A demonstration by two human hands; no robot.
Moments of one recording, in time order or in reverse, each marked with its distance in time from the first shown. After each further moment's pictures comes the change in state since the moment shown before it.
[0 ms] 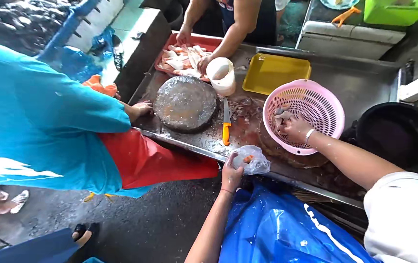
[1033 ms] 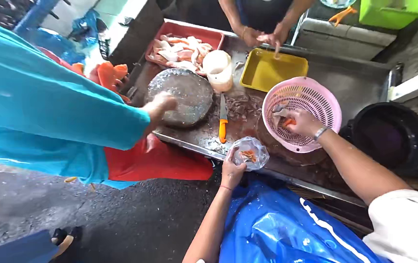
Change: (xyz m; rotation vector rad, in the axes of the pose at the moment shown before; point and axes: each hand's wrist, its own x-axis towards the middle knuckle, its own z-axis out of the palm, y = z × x) left_hand 0.002 0.019 -0.001 0.001 -0.064 -0.016; right_hand -0.027 0.007 -0.029 0.440 0.206 0.225
